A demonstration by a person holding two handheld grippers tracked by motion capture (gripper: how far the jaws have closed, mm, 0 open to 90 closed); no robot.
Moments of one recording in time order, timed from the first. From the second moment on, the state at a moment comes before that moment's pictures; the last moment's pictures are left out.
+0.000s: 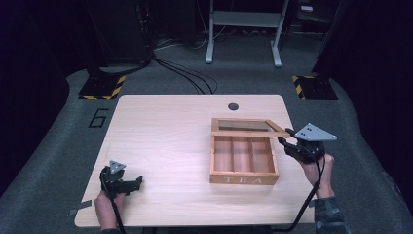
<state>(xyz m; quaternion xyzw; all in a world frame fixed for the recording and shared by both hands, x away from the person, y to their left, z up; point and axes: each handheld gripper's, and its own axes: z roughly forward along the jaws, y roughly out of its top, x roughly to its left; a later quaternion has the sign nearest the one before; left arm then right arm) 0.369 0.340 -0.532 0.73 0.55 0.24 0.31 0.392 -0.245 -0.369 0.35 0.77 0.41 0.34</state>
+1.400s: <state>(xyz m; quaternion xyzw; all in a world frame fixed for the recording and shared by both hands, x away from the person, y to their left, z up) 0.369 0.340 -0.532 0.73 0.55 0.24 0.31 0.348 -0.247 -0.463 0.41 0.78 0.41 0.24</state>
